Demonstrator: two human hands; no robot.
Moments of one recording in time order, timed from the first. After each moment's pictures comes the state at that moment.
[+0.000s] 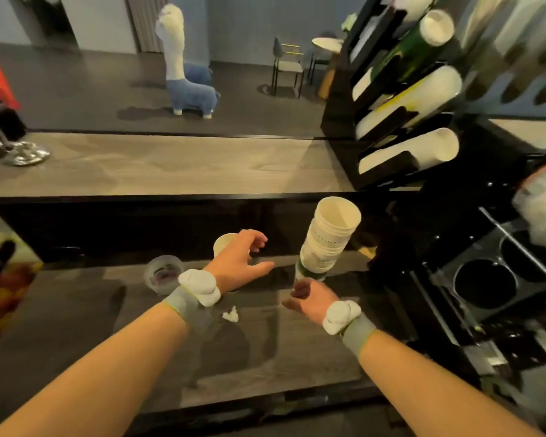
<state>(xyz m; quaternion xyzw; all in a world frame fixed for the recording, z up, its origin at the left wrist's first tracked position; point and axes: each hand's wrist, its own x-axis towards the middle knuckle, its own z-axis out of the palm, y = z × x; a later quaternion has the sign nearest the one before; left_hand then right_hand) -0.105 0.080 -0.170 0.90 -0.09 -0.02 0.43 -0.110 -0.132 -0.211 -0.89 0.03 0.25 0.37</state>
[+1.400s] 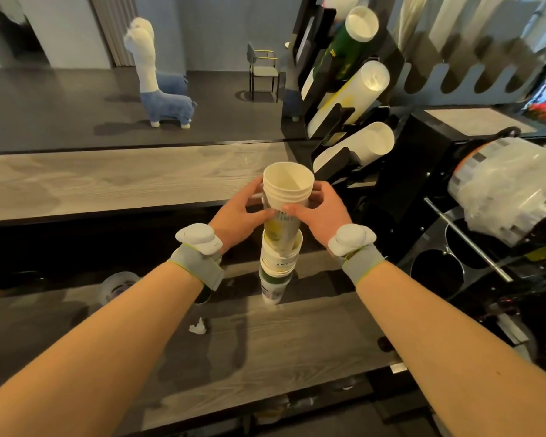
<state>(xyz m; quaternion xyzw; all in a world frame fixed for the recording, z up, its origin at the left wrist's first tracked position) -0.039 -0.018 -0.095 0.84 -0.11 0.00 0.53 -0.035 -0.205 -0.088 -0.83 -0.03 -0.03 0.56</state>
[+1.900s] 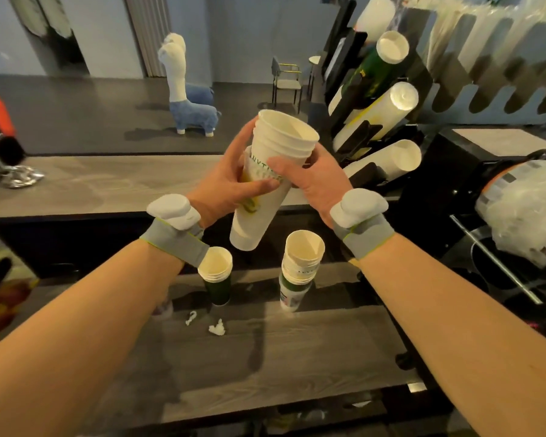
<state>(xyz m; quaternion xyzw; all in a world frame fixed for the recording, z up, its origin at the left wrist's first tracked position) -0.059 0.040 -0.014 0.76 -0.19 0.04 0.62 -0.044 -0.138 0.002 -0.78 -0.14 -0.03 0.61</state>
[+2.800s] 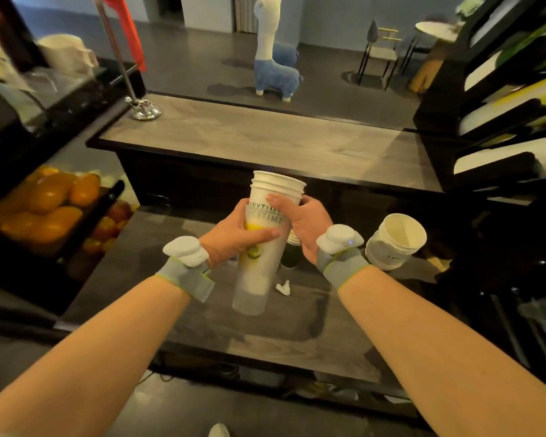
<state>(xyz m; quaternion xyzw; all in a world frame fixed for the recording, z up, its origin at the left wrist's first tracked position) -0.172 0.175 -0.154 0.76 0.09 -0.04 0.65 -0.110 0.021 -0.122 -0.67 -0.08 0.24 0.70</state>
